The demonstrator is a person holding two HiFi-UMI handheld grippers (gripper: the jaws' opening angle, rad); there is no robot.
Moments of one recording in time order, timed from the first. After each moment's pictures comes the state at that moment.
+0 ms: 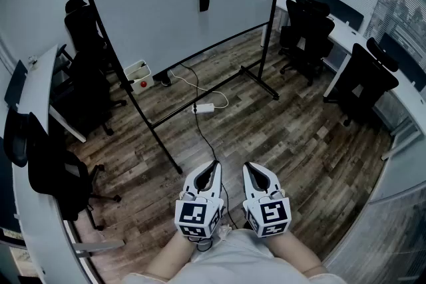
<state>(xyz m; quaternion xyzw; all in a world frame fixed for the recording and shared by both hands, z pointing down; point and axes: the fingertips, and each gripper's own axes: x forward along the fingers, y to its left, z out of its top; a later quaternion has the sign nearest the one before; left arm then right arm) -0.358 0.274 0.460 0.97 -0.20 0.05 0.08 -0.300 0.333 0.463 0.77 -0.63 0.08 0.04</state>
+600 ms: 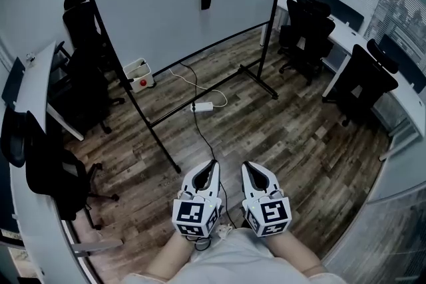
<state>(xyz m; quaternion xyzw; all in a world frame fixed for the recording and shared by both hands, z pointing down) -0.362 0.258 0.465 0.97 -0.20 0.05 0.09 -0.302 0.318 0.465 0.77 -0.63 0.09 0.02</state>
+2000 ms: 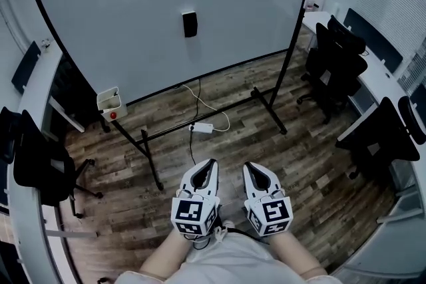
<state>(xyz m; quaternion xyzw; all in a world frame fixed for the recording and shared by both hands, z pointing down) -0.069 0.131 0.461 0.94 -0.32 0.06 0.09 0.010 0.181 0.465 0.69 -0.72 0.09 0.03</state>
